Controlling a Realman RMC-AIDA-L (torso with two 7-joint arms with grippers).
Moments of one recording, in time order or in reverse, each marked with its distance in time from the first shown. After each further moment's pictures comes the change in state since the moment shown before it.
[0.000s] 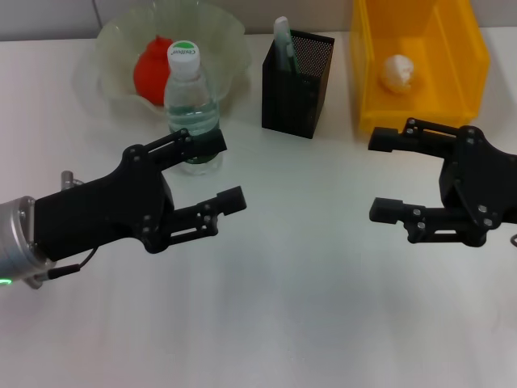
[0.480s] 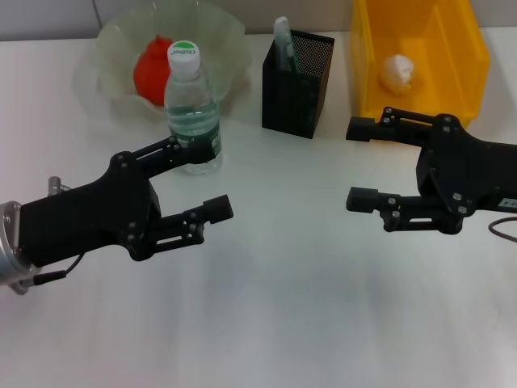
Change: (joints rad) left arm 0.016 0.011 -0.094 0.006 0.106 0.029 -0.033; right arm 0.041 0.017 -0.013 0.002 -0.002 0.033 -0.002
